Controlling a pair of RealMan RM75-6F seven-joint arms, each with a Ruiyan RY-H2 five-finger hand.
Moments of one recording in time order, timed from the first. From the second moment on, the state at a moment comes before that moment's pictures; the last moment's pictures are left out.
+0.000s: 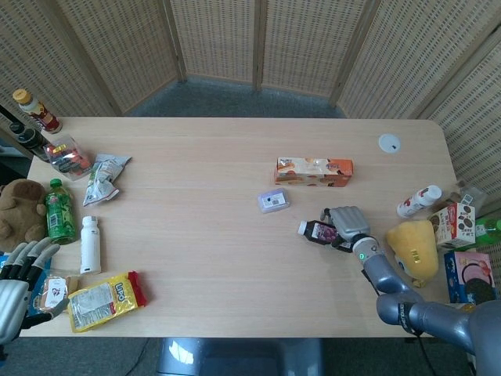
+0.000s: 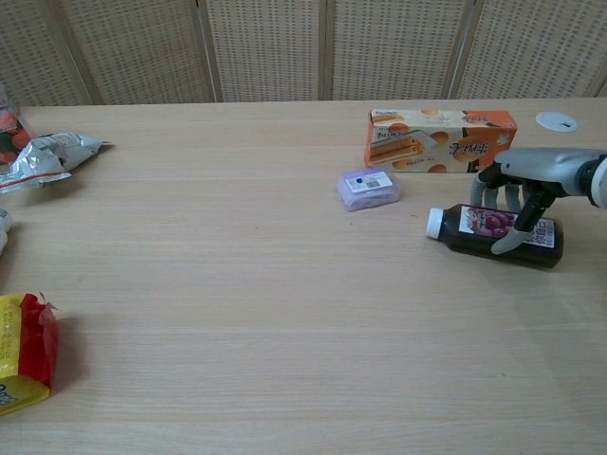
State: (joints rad) left arm 0.02 -1.05 0.07 -1.78 1.68 1.59 -0.01; right arm 0.79 -1.53 0.05 -1.20 -0.95 0.75 -0.14
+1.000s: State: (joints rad) left arm 0.02 -1.06 0.07 -1.77 1.69 1.59 -0.02; right arm 0.73 -1.17 0.26 -1.68 -1.09 0.93 -0.07
